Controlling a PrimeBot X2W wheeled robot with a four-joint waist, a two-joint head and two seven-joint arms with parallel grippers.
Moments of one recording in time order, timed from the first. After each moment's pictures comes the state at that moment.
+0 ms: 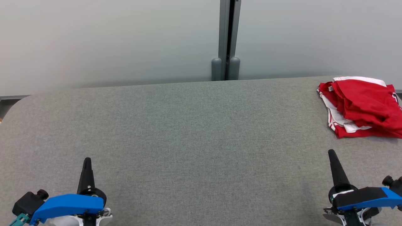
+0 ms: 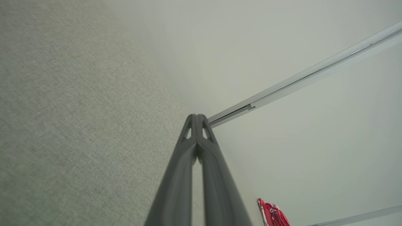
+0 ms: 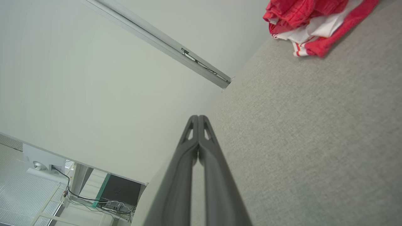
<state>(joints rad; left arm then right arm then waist) -0.06 0.05 0.07 0.27 -1.03 -0.10 -0.03 -0.07 -0.05 -0.08 0.24 1.03 0.13 0.00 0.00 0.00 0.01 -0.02</state>
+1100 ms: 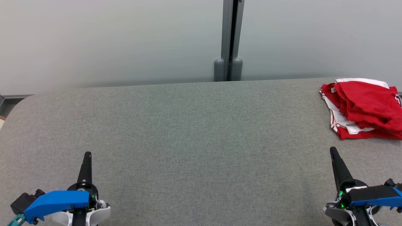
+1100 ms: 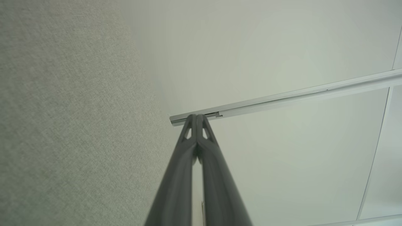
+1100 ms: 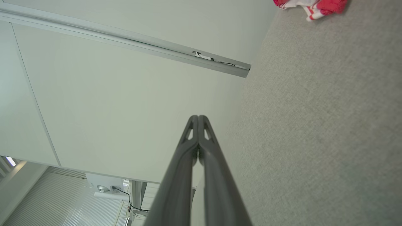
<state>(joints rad) -0.08 0.05 0.09 0.26 -1.36 -0.11 0.05 -0.09 -0.05 -0.10 0.24 1.36 0.13 0.06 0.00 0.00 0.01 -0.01</state>
